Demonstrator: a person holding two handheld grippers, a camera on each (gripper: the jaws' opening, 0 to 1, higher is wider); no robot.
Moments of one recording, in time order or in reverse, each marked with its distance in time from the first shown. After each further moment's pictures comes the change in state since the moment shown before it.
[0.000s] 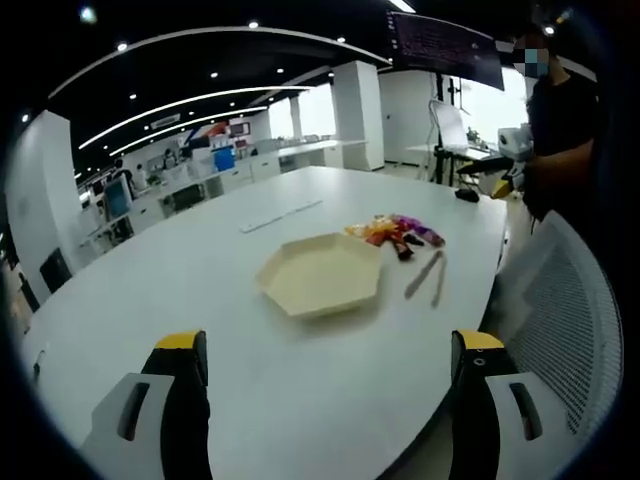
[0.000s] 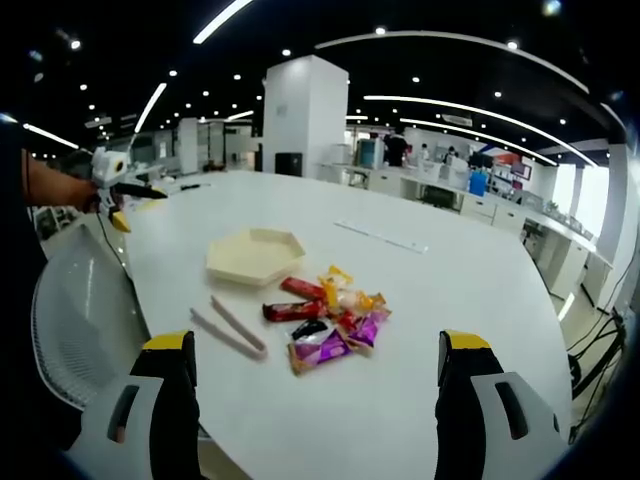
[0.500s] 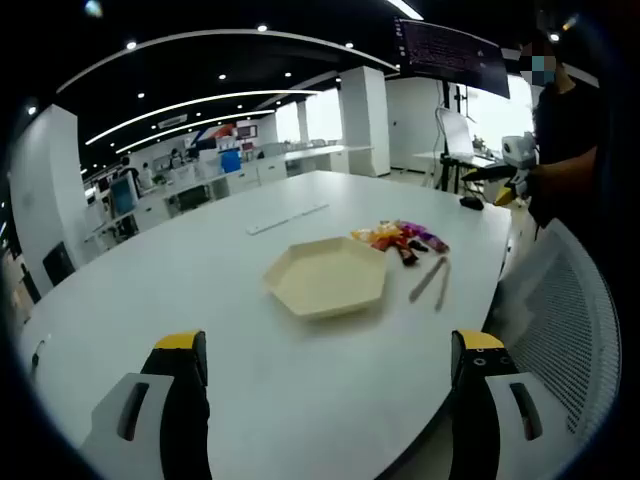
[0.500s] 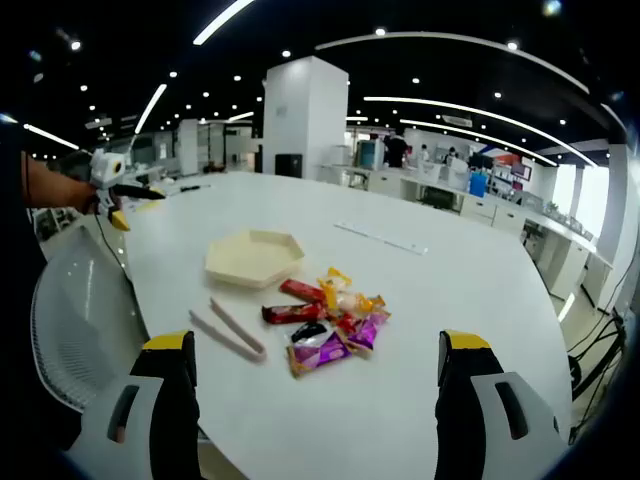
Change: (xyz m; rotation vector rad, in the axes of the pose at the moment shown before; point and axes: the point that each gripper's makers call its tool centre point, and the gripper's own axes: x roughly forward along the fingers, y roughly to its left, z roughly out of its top) left arm -0.009 0.012 -0.004 -0.027 -0.011 0.032; right arm 0.002 -0.001 0.002 -0.001 -0.005 0.000
